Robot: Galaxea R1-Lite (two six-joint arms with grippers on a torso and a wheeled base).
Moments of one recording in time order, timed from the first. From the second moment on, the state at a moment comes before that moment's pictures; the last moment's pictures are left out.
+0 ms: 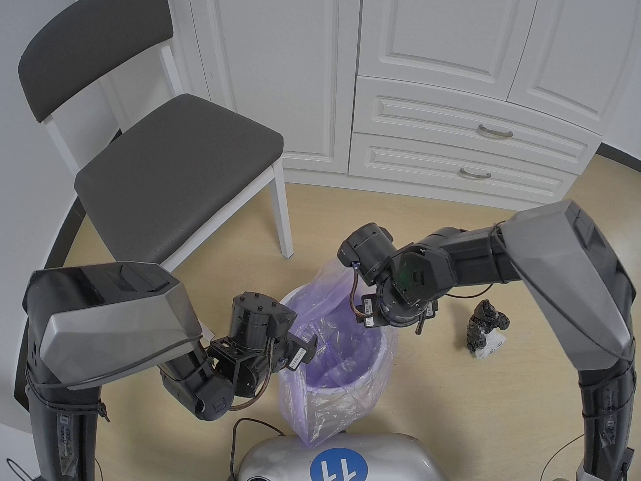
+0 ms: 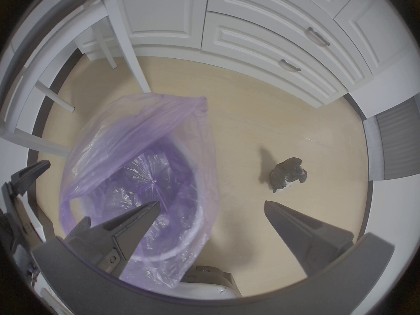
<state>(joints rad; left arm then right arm) -0.61 2.31 -0.80 -1.06 0.26 0.24 0.66 2.36 -1.74 0.46 -0.52 0.50</state>
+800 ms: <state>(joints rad) -0.44 2.34 -0.67 -1.31 0.33 0.30 0.65 2.27 -1.59 0.24 -0.53 0.38</state>
